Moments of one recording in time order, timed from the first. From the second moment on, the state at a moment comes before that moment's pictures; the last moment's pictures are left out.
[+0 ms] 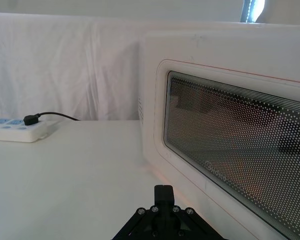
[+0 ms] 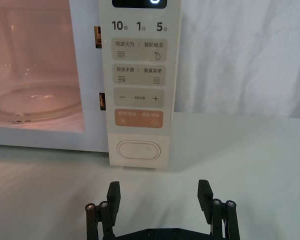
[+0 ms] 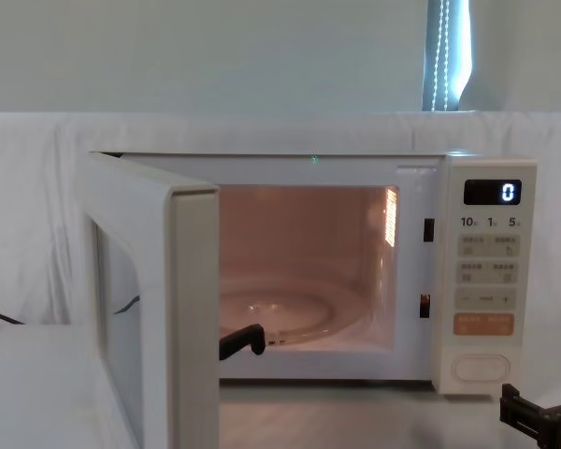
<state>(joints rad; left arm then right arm) 0.27 0.24 0.04 -1.85 -0.25 -0.02 -0.02 0.14 -0.01 -0.07 -1.32 -0.02 -0.11 0.02</state>
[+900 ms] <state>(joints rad) 0.25 0.22 0.03 -1.87 -0.25 -0.01 -0.04 0.14 -0.01 -0.07 -1.32 -0.02 -0.11 0.02</state>
